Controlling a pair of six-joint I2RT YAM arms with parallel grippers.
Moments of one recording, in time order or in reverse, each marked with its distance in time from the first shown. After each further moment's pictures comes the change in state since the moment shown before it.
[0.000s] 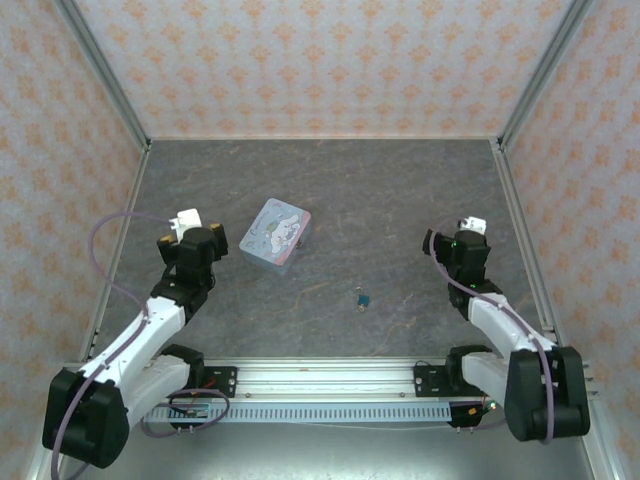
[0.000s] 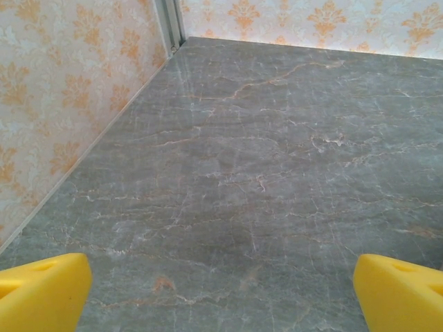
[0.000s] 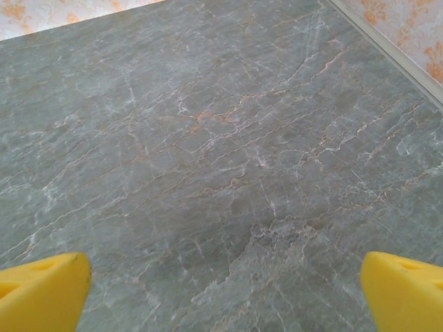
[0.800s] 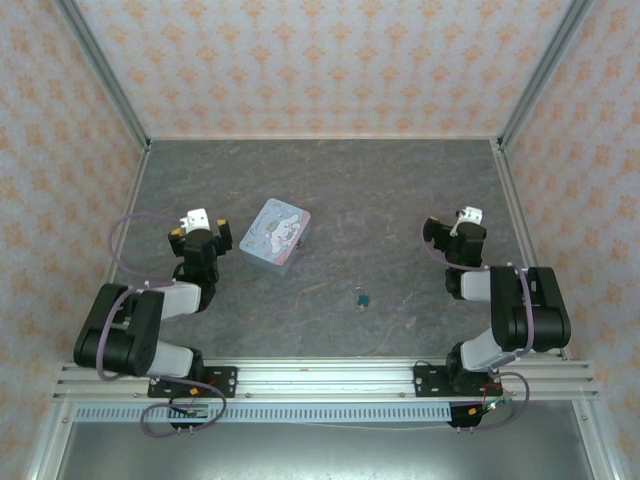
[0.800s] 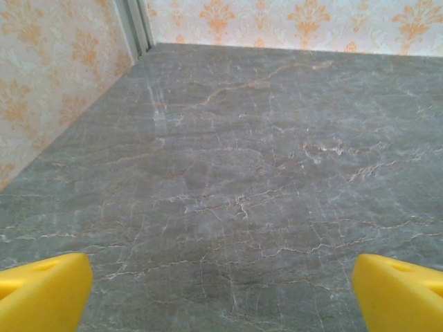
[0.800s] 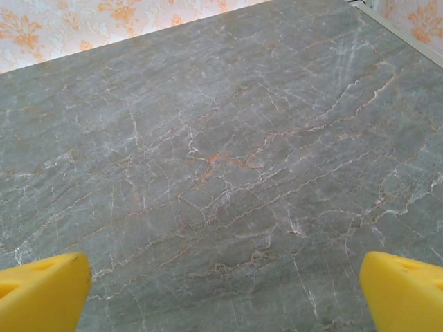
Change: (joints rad) left arm 0.124 0.488 -0.128 0.738 0.174 0.130; right arm -0.086 0.440 0.045 0.498 -0.139 -0.041
